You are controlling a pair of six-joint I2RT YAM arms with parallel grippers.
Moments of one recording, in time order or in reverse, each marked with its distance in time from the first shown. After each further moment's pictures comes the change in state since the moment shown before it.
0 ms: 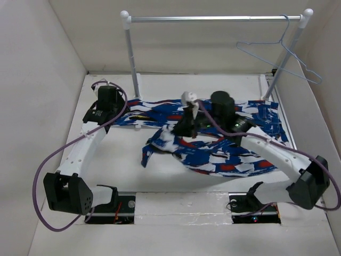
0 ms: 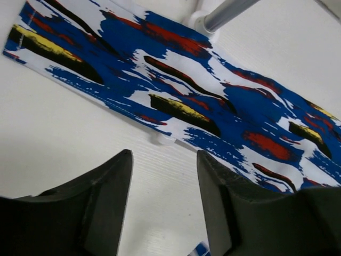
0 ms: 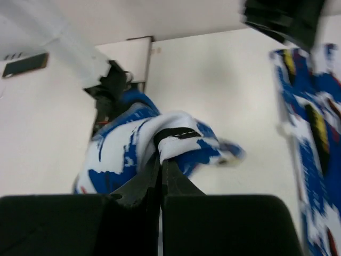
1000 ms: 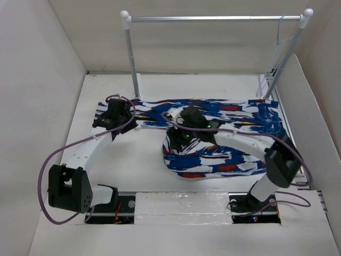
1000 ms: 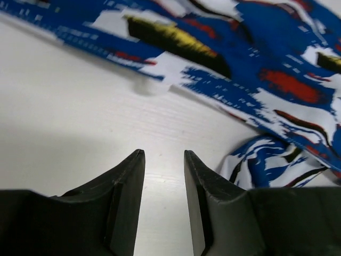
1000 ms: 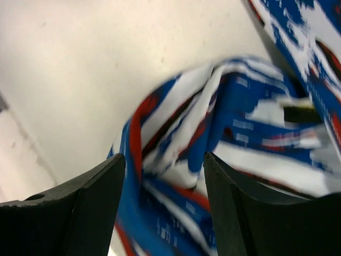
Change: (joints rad) left arm -0.053 0.035 -0.177 0.085 0.151 -0.017; right arm 0.051 0.201 -0.059 -0.245 0.602 0.086
